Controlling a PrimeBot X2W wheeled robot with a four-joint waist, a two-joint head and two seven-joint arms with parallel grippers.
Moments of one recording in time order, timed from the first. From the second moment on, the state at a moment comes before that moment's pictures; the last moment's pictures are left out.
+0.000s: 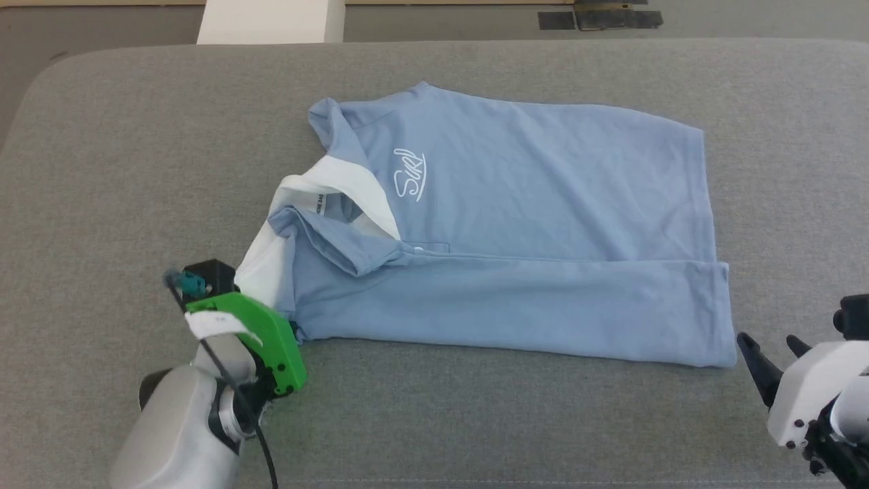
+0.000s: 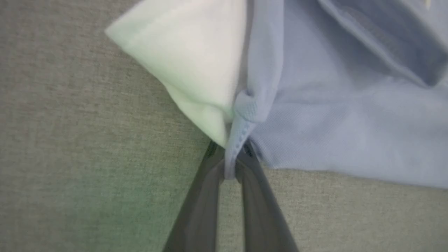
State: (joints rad) left arm -0.39 0.26 -0.28 0.44 -0.68 0.15 0.50; right arm -0.04 -0.22 -0.18 0.00 0.33 0.13 0.57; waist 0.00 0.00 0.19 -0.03
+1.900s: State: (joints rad) left arm -0.04 0.26 -0.24 0.10 -0.79 0.27 0.52; right arm -0.08 -0.29 -0.10 0.17 0.29 0.13 0.95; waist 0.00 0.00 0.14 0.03
